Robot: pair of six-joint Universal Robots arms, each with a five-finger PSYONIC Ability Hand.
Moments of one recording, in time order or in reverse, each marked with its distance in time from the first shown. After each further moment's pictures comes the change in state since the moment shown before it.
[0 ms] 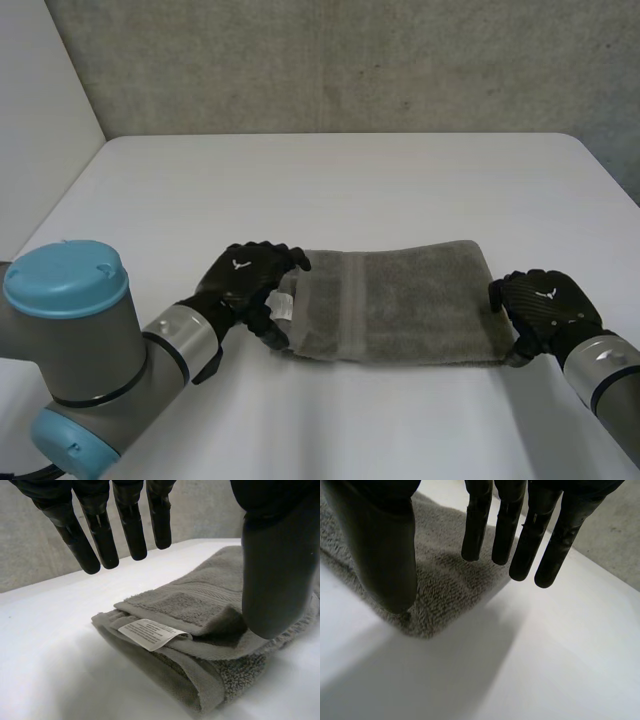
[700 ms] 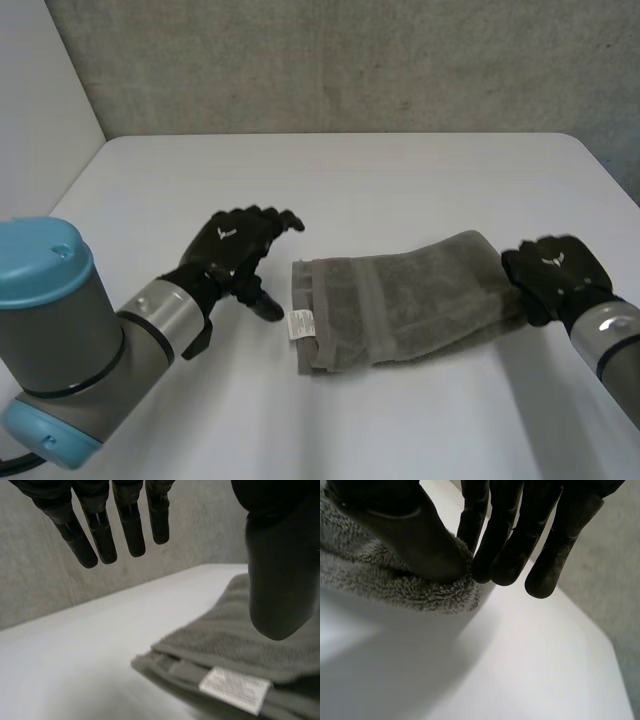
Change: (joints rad) left arm 0.018 0.106 0.014 0.000 0.000 -0.022; right arm 0.019 -0.018 -0.112 0.022 0.013 -0.149; left_hand -0.065 -0.044 -0.061 -0.067 -0.066; right_hand 0.656 0.704 0.723 0.727 0.725
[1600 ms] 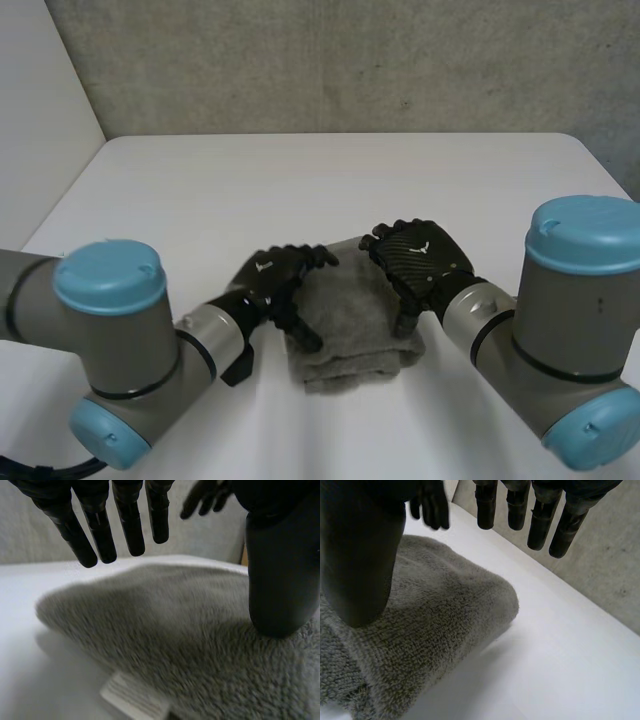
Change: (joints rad) left arm -0.087 -0.204 0.082 -0.005 -0.008 -0.187; right arm 0.409 0.222 -0.364 0.171 0.093 0.256; left_hand -0.009 -0.009 -0.007 -0.007 -0.009; right_hand -1.030 -1.076 -1.085 -1.077 -1.086
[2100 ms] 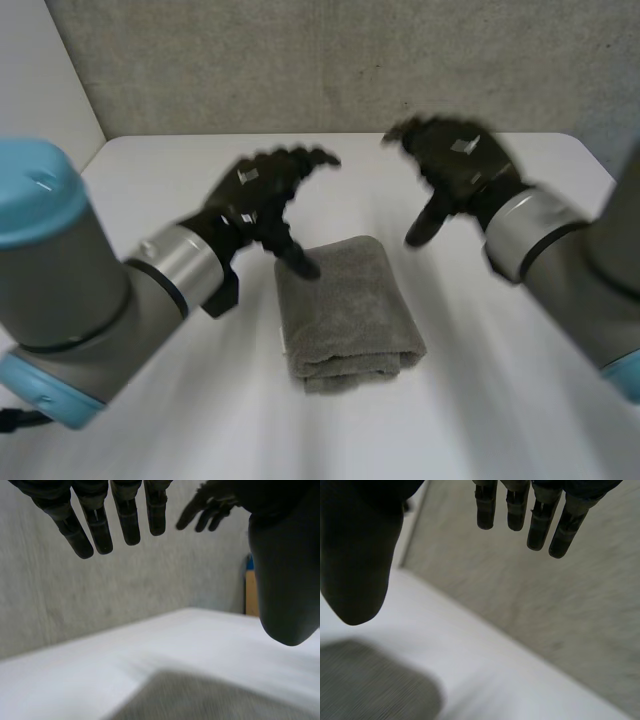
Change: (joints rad) left arm 0.007 0.246 0.156 -0.155 -0.005 0.033; right arm -0.078 -0.182 -0.171 0.073 0.007 0.163; left_hand -0.091 -0.121 -0.097 -0.102 -0.098; right_hand -0.002 0.004 0.002 0.001 0.004
